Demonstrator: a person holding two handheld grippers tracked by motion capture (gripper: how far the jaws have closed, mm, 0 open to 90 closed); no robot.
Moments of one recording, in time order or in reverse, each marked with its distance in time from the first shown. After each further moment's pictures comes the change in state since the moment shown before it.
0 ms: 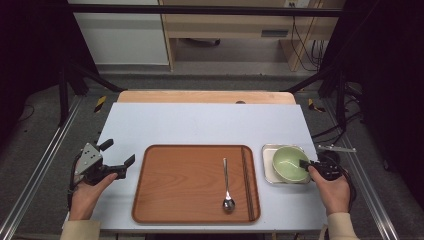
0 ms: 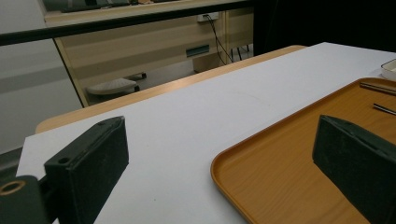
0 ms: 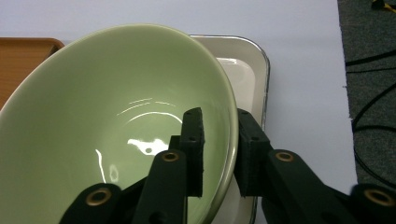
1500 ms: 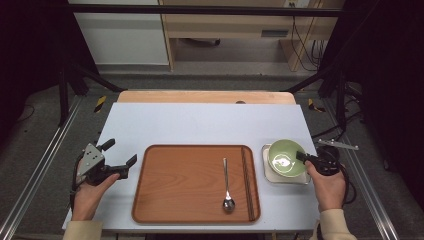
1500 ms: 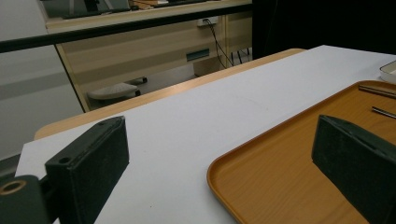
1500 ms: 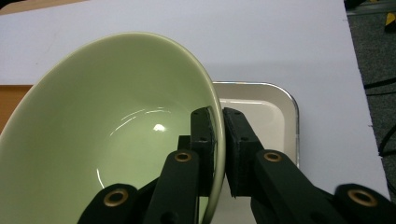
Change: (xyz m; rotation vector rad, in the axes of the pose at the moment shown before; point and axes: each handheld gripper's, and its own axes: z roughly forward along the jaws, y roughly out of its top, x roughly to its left) left arm -0.006 0.001 0.003 -0.017 0.005 0.012; right arm 0.018 0.014 -0.011 -0.123 0.062 0.031
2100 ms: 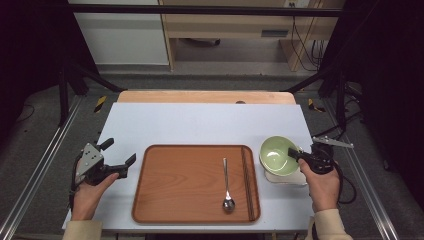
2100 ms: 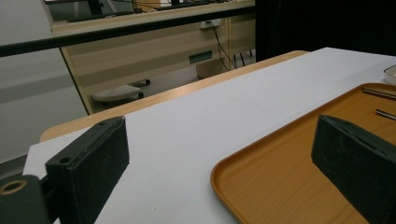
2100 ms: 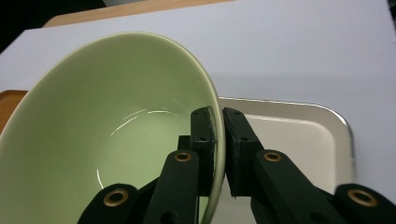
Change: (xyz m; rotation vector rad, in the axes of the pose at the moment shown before) left arm 0.002 0.002 -0.003 -0.013 0.016 0.004; right arm 0.028 0.008 -0.005 -0.038 0.093 -0.023
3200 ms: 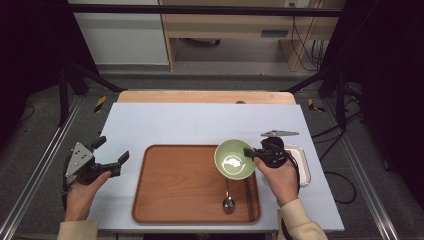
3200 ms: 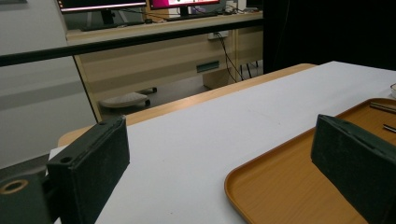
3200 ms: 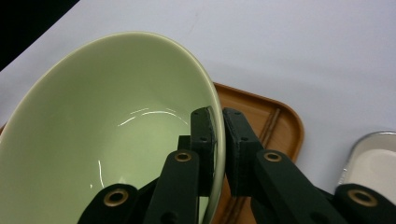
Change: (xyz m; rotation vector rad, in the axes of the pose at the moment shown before) left arm 0.011 0.006 -0.012 -0.041 0.027 -0.020; right arm 0.106 0.011 0.054 0.133 0.182 -0.175
